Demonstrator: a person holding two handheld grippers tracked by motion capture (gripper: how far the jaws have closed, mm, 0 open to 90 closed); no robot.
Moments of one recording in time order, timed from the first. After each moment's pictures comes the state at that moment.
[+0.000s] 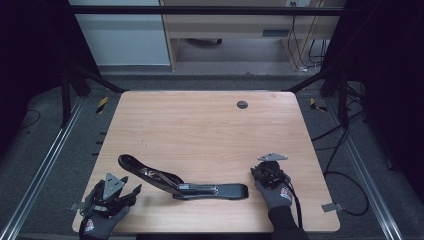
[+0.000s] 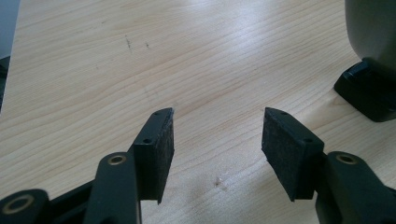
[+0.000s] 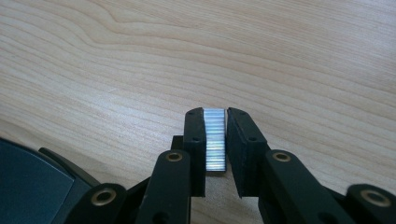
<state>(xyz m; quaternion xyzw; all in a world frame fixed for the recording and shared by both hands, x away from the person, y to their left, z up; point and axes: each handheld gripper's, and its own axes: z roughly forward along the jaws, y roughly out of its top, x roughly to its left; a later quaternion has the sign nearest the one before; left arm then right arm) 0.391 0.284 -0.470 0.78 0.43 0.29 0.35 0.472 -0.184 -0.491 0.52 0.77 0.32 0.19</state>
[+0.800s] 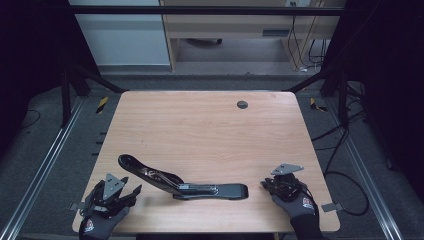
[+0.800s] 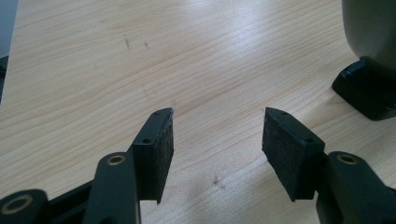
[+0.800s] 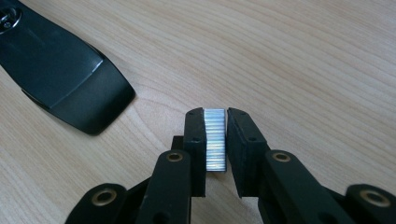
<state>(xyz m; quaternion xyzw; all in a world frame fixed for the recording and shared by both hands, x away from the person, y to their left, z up) 0.390 0.284 -0.470 0.78 0.43 0.28 0.35 0.437 -0.227 -0.488 0.42 0.83 0.32 0.16</state>
